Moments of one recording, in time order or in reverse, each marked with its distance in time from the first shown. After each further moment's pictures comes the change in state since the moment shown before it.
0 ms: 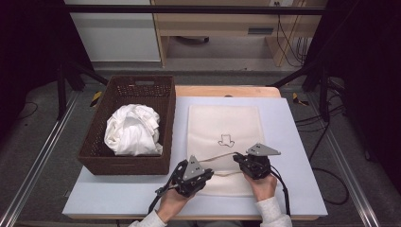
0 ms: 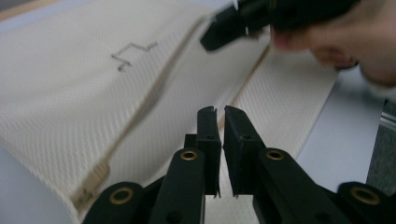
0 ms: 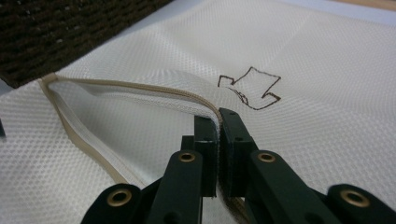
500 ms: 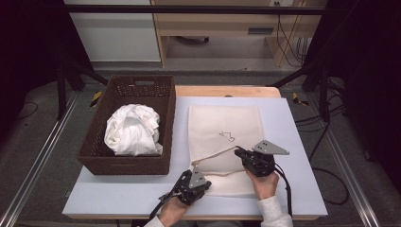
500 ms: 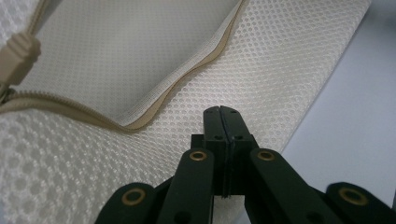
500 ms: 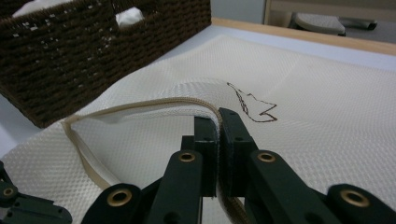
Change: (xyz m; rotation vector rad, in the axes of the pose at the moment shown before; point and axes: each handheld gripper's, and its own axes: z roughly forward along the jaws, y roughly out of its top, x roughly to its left) left arm -0.003 -0.027 0.023 0.104 -0.011 -0.003; right arm -0.003 0.012 -0.013 -0.132 0.027 0.016
